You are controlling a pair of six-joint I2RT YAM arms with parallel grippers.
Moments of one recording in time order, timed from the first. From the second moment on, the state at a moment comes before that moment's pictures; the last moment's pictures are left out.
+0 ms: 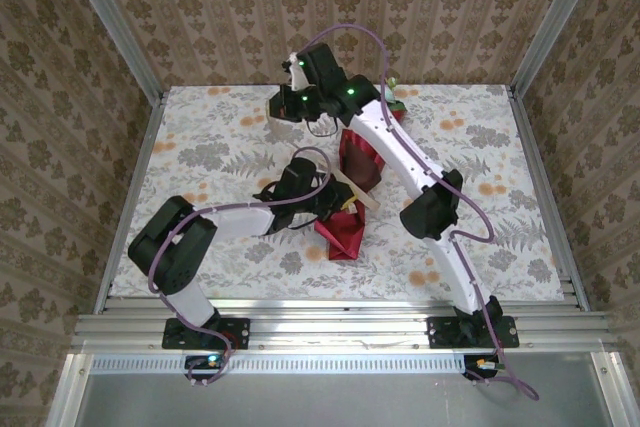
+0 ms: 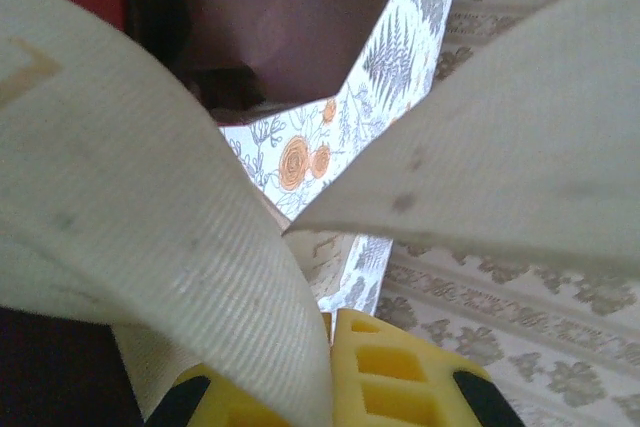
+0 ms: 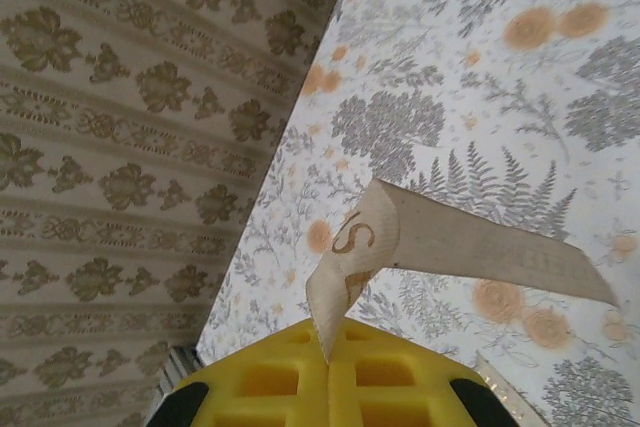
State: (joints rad) left arm -0.78 1.67 0.84 0.33 0.43 -1.36; right arm 0.63 2.38 2.66 -0.90 -0.42 0.61
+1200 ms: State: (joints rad) left arm -0.86 1.71 0.91 0.10 0.31 -0.99; right arm 0.71 2.44 2.63 -1.01 -0.61 0.42
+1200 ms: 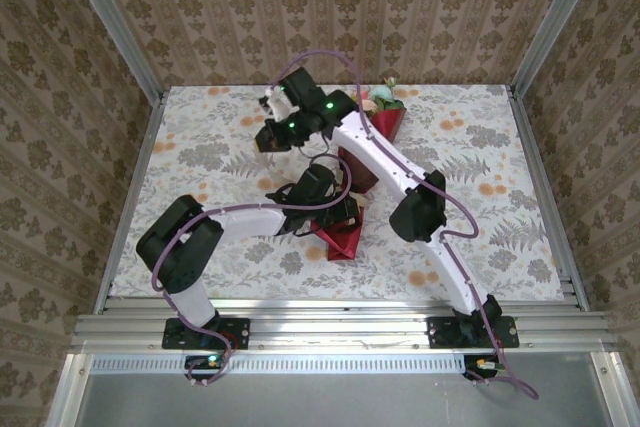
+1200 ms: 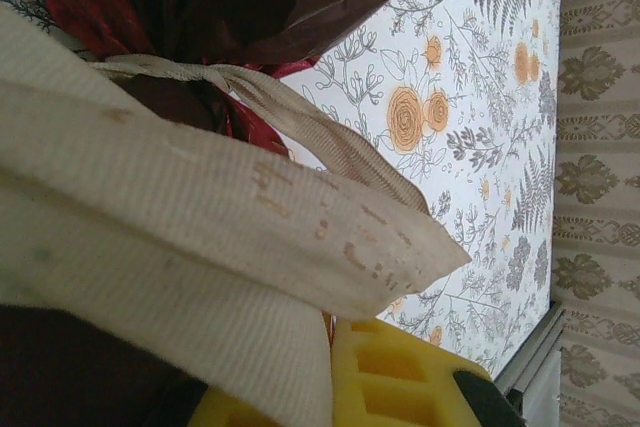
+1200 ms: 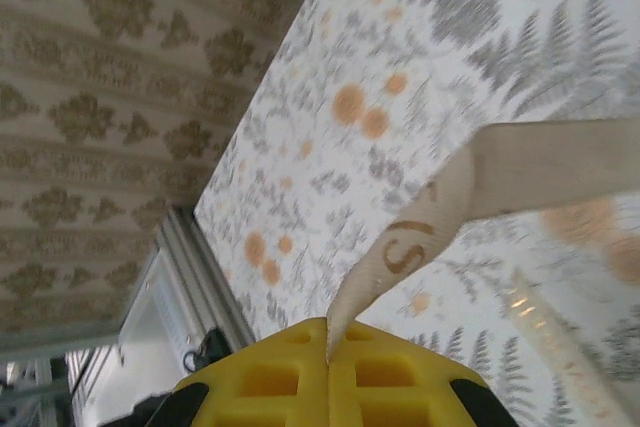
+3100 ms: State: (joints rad) left arm -0.57 1.73 1.00 0.12 0.74 -1.27; right arm 0.51 1.59 1.18 -0.65 -0.29 1.23
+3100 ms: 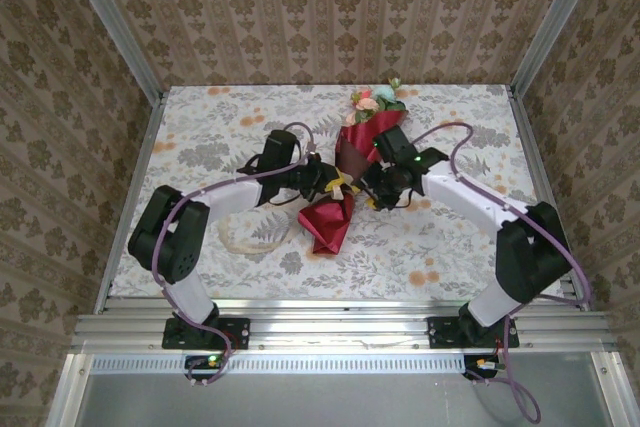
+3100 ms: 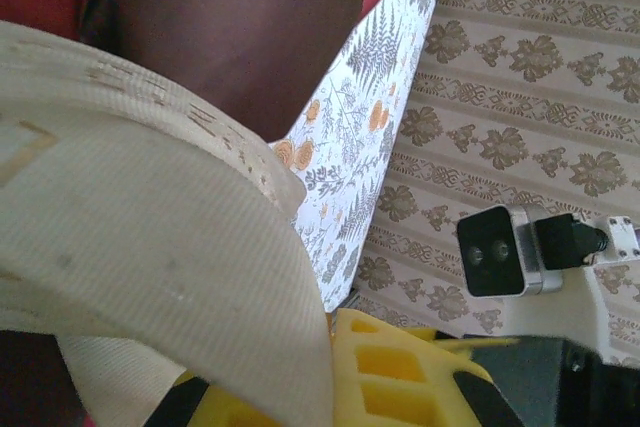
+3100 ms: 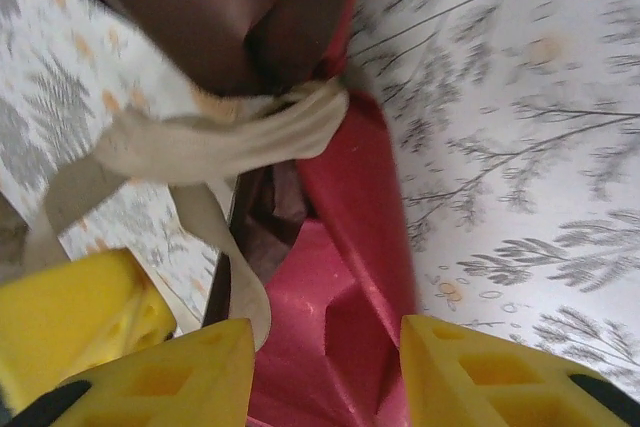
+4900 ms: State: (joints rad) left arm -0.57 1.87 1.04 0.40 0.72 -1.55; right arm 0.39 1.63 1.36 -0.92 -0.11 1.08
